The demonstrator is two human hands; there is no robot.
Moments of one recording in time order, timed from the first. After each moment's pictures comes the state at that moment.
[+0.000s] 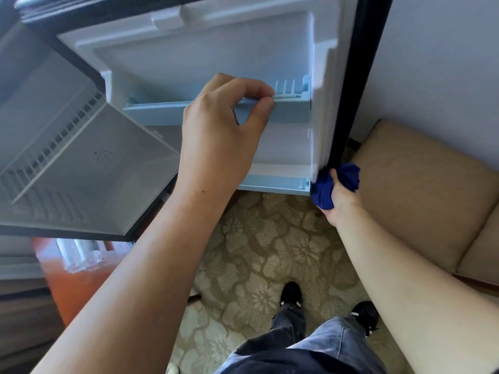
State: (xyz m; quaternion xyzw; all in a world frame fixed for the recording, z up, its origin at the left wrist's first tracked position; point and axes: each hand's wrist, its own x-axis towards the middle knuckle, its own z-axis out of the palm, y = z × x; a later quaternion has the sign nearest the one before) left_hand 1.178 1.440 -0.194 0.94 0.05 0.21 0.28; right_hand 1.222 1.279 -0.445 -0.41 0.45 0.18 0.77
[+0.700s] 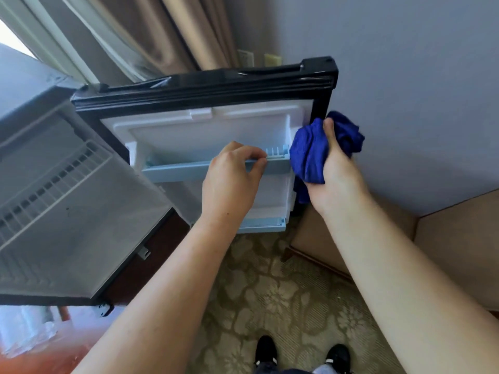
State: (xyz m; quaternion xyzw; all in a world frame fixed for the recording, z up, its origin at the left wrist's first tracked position) left_hand 1.198 1.441 -0.185 0.93 0.03 0.16 0.32; right_hand 1.235 1.288 -0.185 -0.38 0.25 0.01 0.89
